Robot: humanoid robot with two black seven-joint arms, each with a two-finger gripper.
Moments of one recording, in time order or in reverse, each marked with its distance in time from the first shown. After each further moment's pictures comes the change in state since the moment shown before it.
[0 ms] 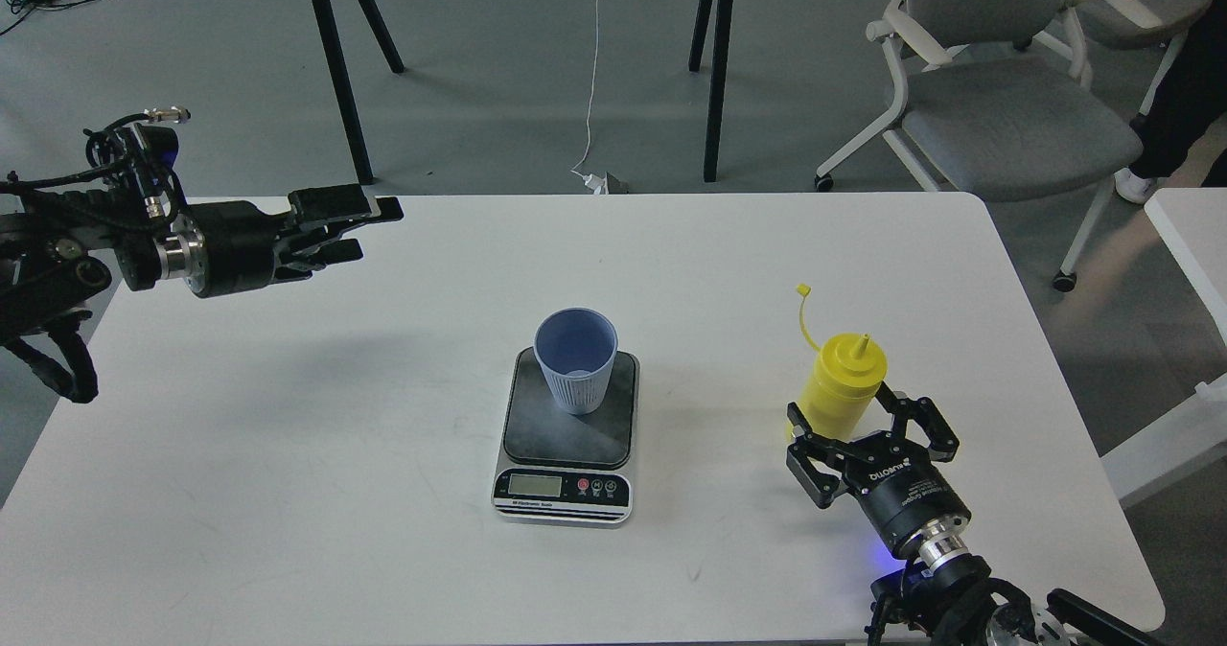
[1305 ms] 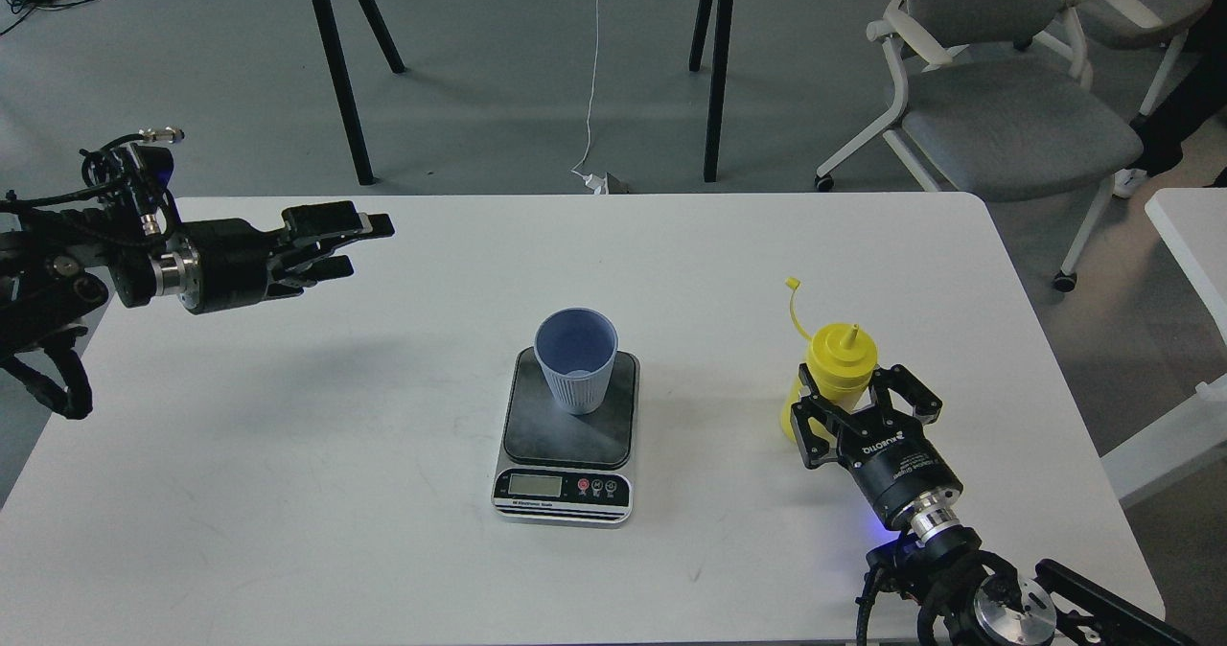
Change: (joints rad) left arm 0.036 -0.002 0.000 0.025 0.000 0.000 0.000; right arm 0.060 0.029 0.010 -0.054 -0.039 0.000 0.004
